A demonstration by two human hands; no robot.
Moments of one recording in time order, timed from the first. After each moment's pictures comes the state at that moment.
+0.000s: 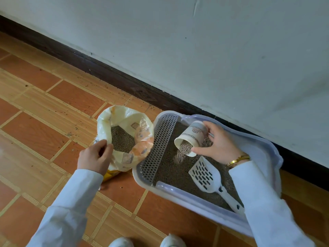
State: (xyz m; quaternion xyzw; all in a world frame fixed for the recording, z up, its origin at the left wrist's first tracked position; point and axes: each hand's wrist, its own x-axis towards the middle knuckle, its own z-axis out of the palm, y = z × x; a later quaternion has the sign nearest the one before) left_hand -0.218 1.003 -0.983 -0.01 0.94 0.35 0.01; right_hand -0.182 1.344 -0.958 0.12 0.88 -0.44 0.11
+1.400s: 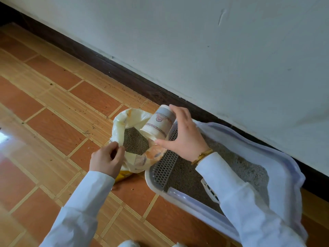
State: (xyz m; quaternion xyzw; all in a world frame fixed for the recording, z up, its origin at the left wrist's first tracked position) left_hand -0.214 0.998 -0.973 -0.02 0.94 0.34 -0.01; right_hand -0.236 1.222 -0.926 -0.08 0.93 -0.35 -0.01
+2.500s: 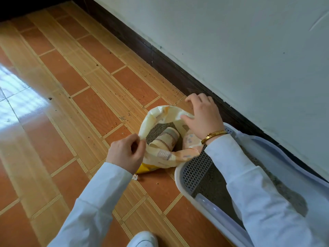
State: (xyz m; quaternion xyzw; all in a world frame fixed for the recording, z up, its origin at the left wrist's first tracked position) left_hand -0.206 0.957 -0.953 -0.04 0.94 0.34 -0.05; right_hand -0.312 1.159 -0.928 -0.12 0.98 -0.15 -0.01
